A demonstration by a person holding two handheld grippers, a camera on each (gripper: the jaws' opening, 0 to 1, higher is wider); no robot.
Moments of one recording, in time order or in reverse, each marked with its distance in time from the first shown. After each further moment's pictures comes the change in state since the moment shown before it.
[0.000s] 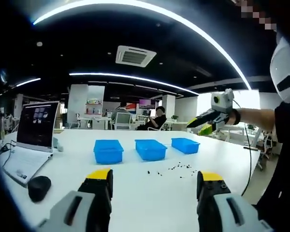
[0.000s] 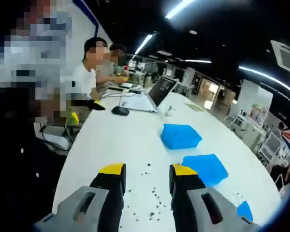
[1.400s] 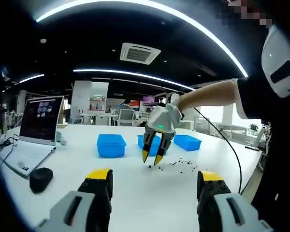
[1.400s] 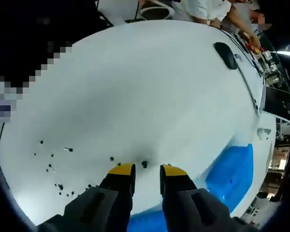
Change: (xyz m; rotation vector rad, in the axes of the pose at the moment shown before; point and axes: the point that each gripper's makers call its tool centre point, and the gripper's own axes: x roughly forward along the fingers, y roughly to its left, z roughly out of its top) left arm -0.003 -0.005 -0.012 -0.024 0.025 0.028; right arm 0.165 0.002 -0.087 -0.884 0.577 0.670
